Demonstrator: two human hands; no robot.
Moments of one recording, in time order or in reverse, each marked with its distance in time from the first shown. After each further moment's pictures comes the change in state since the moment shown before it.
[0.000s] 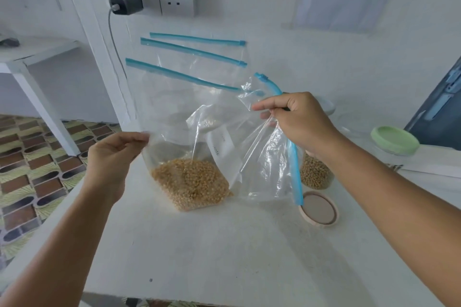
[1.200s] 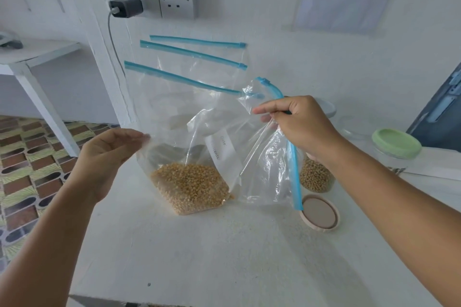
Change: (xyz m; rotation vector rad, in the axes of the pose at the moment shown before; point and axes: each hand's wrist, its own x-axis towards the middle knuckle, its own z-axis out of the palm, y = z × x) left_hand 0.010 0.020 -0.016 0.089 -0.146 -0.077; right_hand 0.003 0.005 -0.001 0.015 -0.005 -0.010
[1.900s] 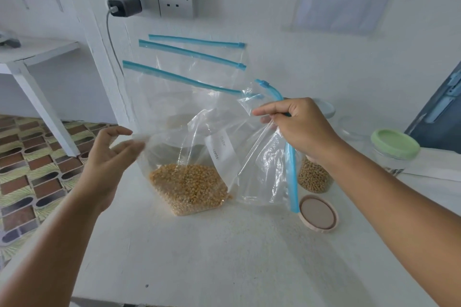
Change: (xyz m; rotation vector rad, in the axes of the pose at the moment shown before) left_hand -0.014 -0.006 0.011 0.004 0.035 0.029; right_hand 0.000 0.004 0.001 -0.031 0.002 -0.008
